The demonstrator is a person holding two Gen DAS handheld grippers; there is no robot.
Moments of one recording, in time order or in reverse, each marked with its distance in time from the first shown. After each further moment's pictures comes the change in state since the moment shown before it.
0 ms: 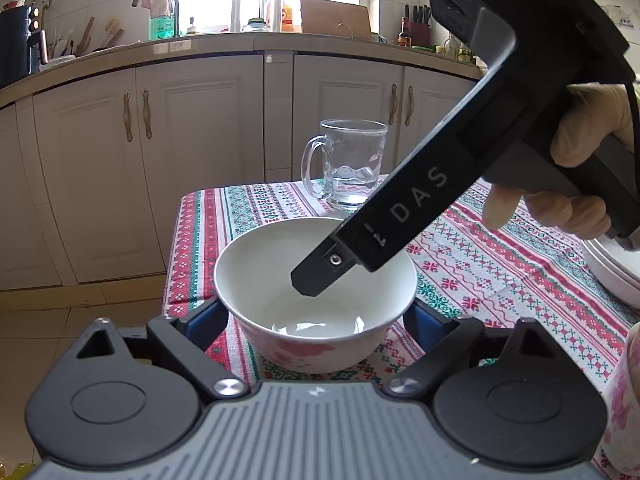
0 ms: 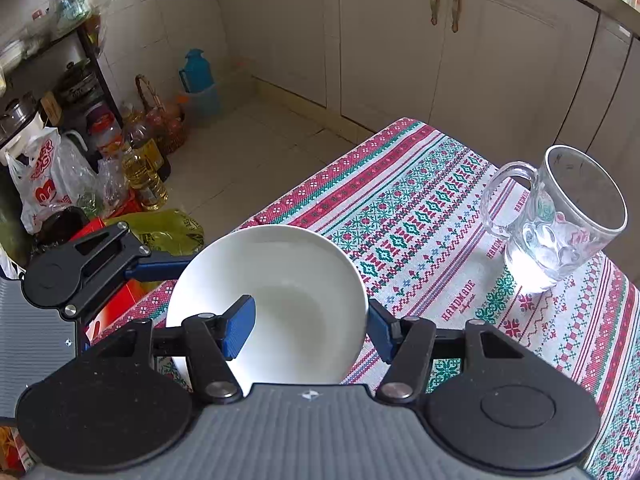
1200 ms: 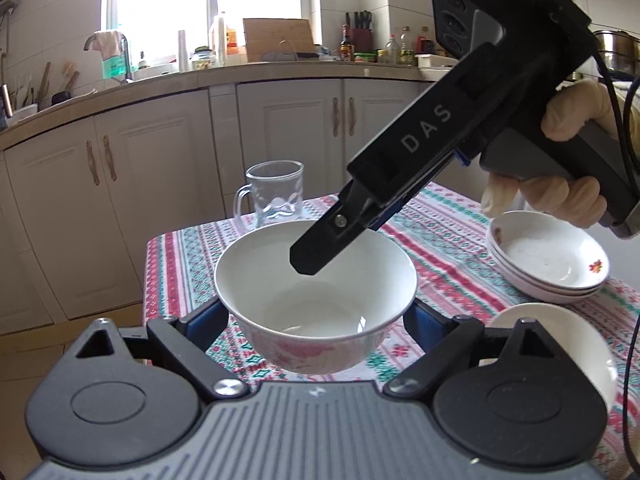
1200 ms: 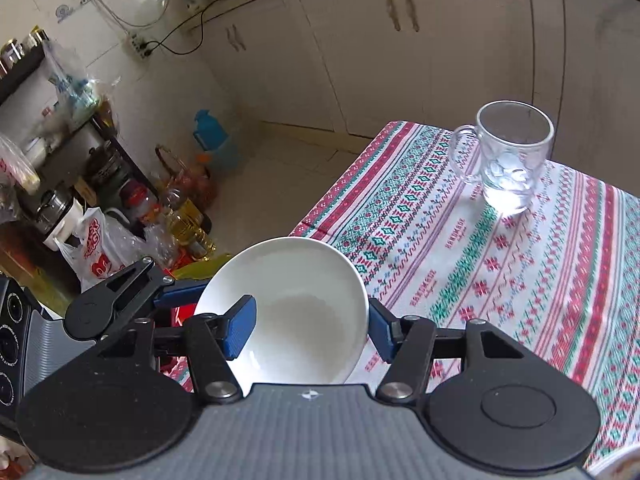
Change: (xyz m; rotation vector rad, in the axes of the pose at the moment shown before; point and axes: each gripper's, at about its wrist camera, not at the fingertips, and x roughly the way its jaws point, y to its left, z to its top) left arm -0.076 -0.056 0.031 0.130 -0.009 -0.085; right arm -0.105 -0.002 -0.046 0.264 -0.096 0.133
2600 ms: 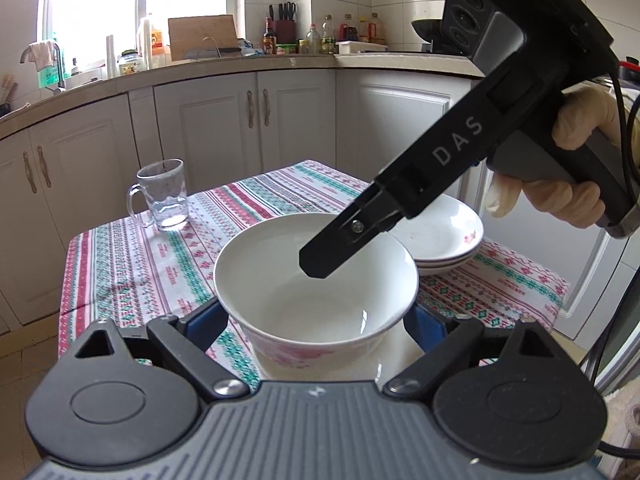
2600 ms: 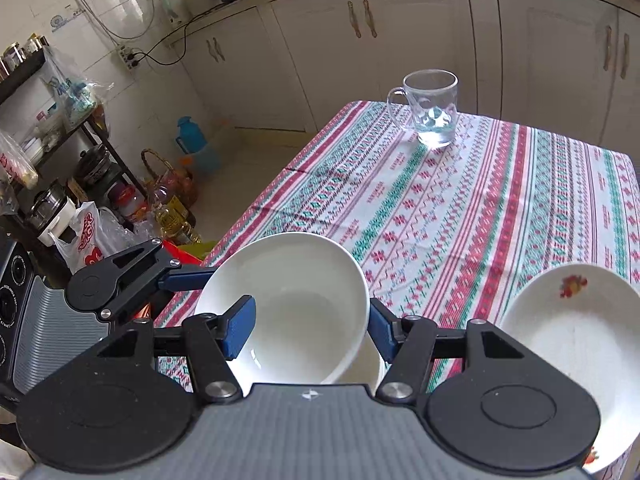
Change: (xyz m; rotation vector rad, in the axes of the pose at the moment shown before) left arm -0.047 -0.099 -0.012 0.066 0.043 -0.166; right arm -0.108 0.012 -0.119 0.044 -0.044 -0.080
